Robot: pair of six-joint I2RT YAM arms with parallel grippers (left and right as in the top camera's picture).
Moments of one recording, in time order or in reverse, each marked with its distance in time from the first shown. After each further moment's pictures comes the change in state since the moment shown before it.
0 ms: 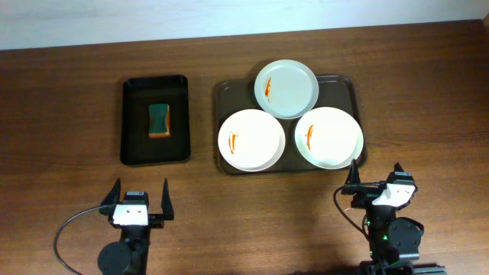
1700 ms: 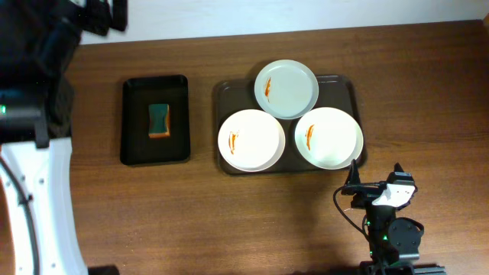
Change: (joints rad) left arm 0.004 1.588 2.081 -0.520 0.173 0.214; right arm -0.001 0.000 0.000 0.000 0.000 0.000
